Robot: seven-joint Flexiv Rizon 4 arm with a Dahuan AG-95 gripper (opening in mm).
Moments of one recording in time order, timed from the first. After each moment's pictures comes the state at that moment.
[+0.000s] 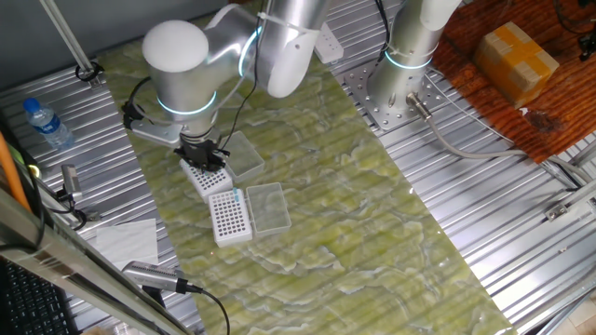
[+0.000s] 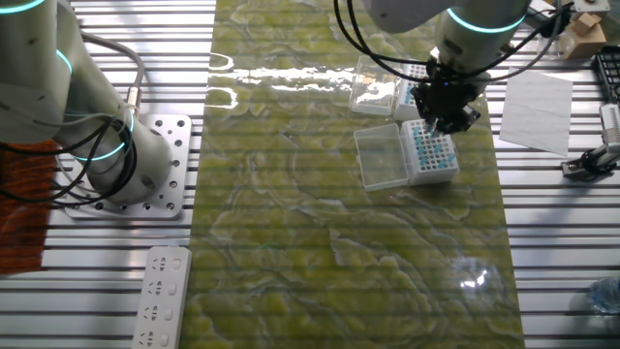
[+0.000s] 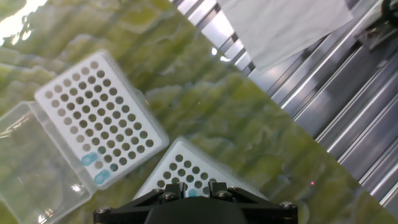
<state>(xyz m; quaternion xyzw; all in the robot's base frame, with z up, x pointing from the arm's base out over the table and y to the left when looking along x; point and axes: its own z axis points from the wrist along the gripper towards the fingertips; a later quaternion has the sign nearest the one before) 0.592 0.039 0.076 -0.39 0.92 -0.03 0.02</state>
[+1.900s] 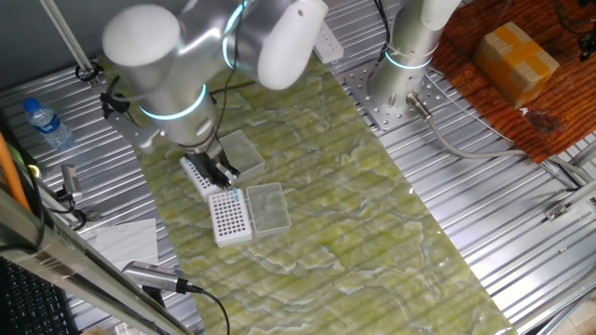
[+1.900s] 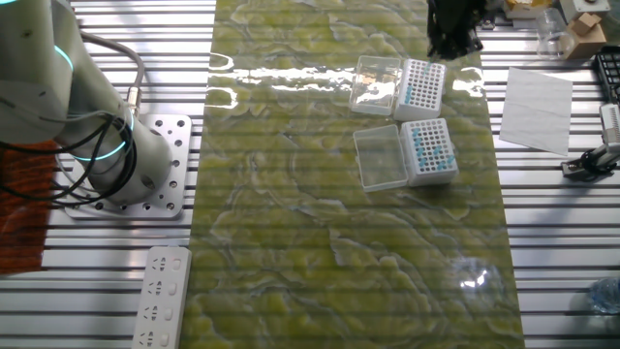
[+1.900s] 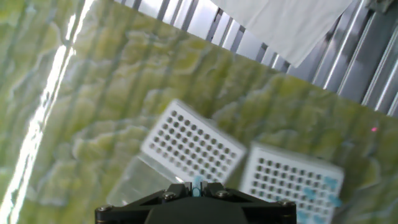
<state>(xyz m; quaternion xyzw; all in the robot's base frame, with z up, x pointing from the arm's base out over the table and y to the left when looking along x) 0.576 0.151 0.164 -0.18 0.98 0.04 -0.04</state>
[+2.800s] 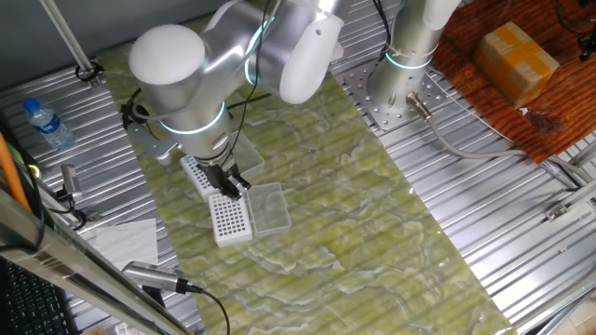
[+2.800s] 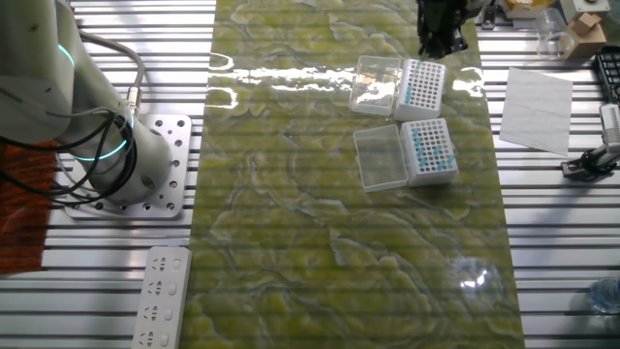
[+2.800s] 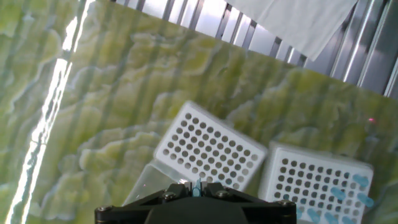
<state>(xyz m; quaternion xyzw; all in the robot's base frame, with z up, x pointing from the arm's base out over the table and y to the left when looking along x) 0.568 0.158 0.144 -0.17 0.98 0.03 -0.03</state>
